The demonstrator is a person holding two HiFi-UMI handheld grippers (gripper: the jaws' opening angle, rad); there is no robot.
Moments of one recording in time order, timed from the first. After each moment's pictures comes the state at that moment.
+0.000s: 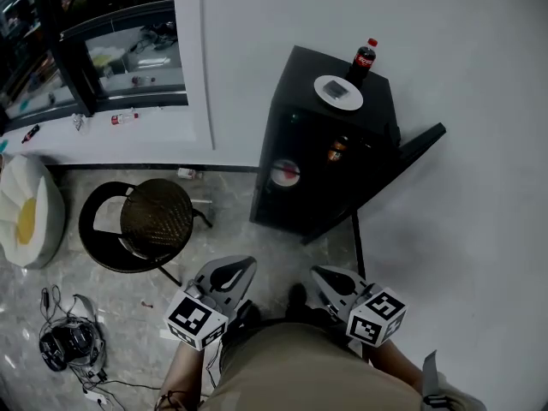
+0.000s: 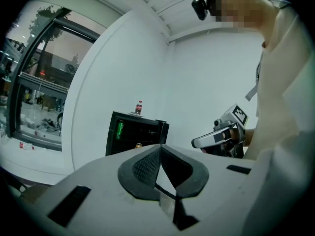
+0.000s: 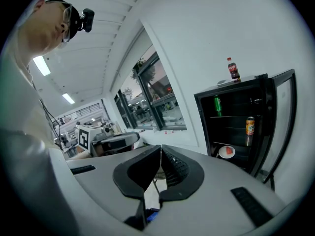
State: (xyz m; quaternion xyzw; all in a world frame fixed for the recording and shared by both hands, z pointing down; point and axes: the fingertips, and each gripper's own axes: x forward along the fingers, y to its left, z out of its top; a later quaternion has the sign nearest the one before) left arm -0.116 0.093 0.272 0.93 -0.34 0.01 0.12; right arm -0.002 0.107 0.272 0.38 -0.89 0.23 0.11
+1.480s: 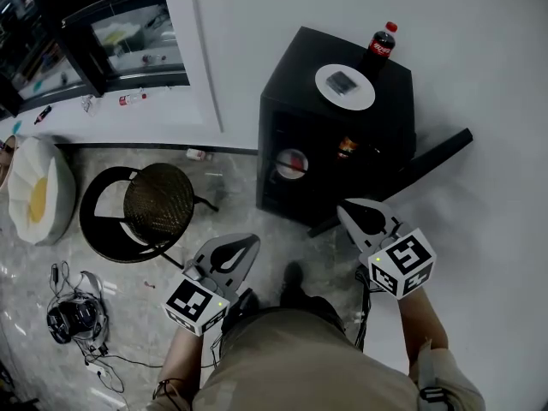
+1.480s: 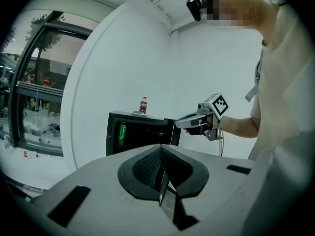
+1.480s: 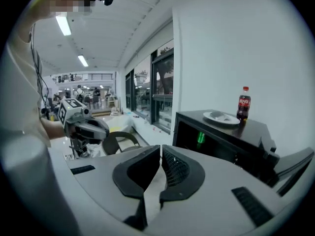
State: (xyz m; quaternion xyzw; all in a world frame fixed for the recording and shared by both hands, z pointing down) left arm -0.061 0.007 0.266 0.92 -0.38 0.05 0.12; right arm 0.078 -0.067 0.236 0.34 -0.91 0.05 0.22
